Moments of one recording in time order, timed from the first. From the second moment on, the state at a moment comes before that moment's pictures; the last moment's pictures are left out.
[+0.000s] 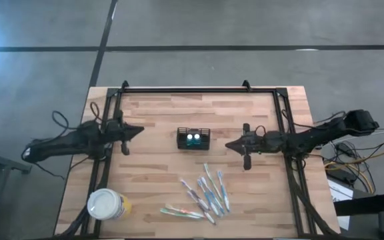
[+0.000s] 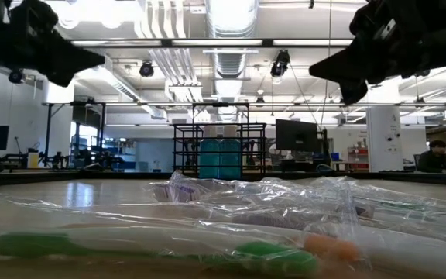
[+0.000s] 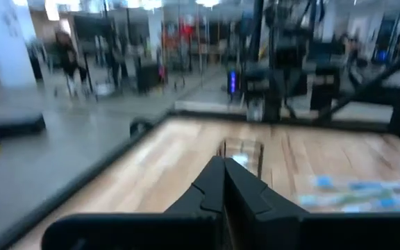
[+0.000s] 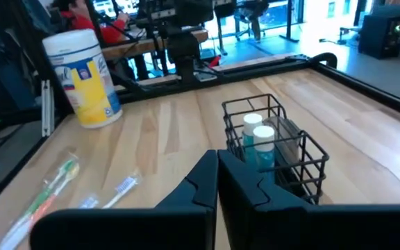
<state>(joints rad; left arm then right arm) 0.12 0.11 0.15 -0.08 -0.15 0.01 0.13 1.05 0.23 0.69 0.20 0.22</state>
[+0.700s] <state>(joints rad) 0.12 0.02 0.07 -0.16 -0.11 0.08 0.14 1.00 0.06 0.99 0.20 0.17</state>
